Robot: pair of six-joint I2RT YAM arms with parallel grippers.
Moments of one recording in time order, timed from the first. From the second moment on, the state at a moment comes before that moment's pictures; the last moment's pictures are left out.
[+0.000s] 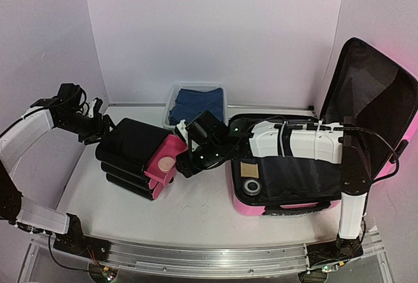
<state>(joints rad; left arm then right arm) -0.07 1.24 1.10 -0.80 0.42 -0.26 1.09 1.97 1.60 -0.48 0.07 0.34</state>
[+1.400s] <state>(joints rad) -0.06 1.22 1.01 -0.73 0.45 -0.28 1.03 2.11 1.55 -0.09 -0.17 0.08</state>
